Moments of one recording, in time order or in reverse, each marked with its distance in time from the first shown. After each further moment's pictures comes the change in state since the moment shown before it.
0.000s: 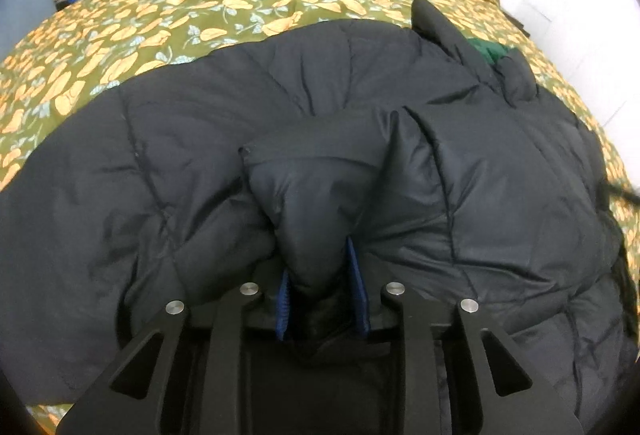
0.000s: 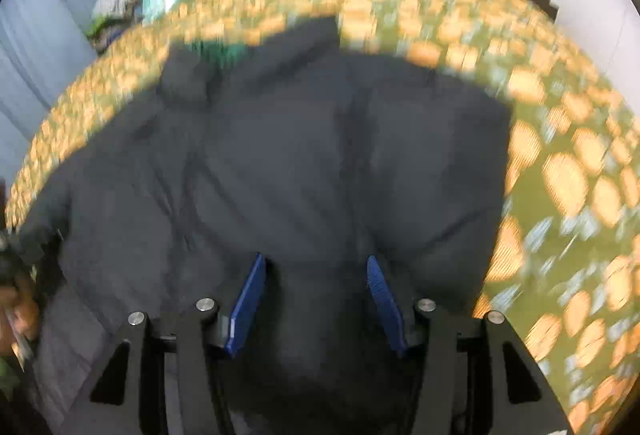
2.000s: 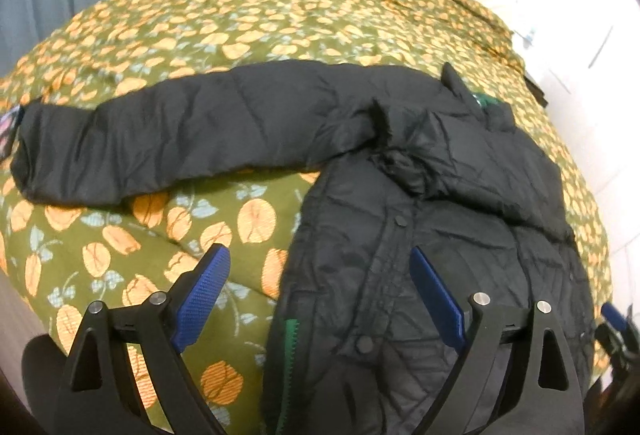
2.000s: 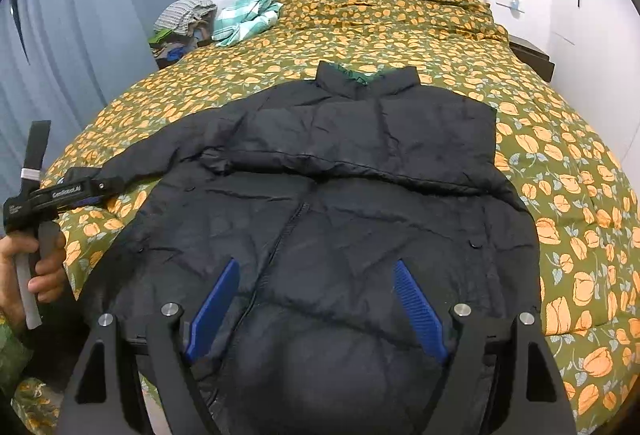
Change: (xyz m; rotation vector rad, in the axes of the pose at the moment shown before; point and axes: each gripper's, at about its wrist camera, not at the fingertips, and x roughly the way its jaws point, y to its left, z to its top) left arm -0.159 0.069 -0.113 -0.247 -0.108 0.043; right arm -0.178 0.145 -0.210 -0.131 -0.134 0.041
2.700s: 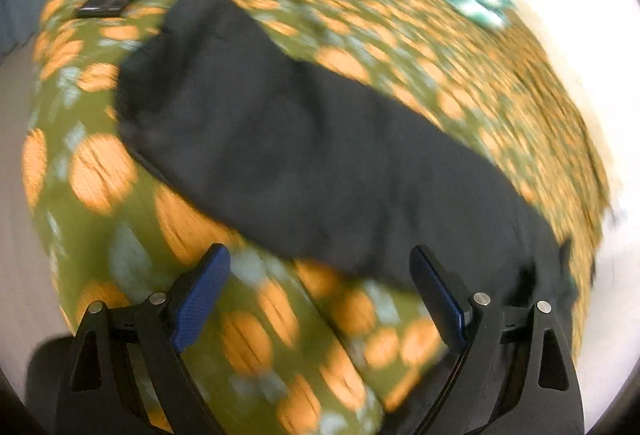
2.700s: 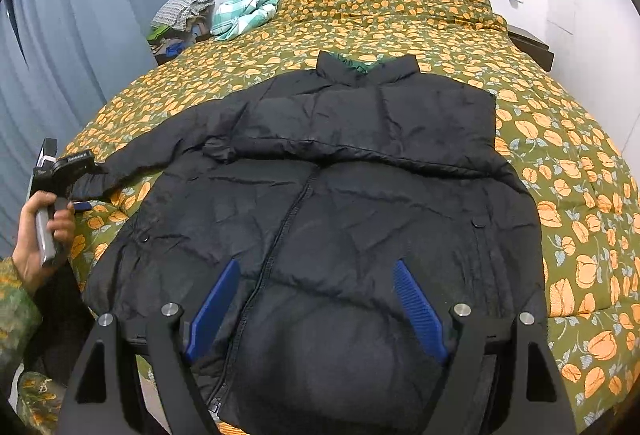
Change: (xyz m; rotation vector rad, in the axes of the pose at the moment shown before) left arm 0.025 0.167 0.030 -0.664 -0.042 0.222; right arm -0.002 0.003 -0.008 0.016 0.030 0.009
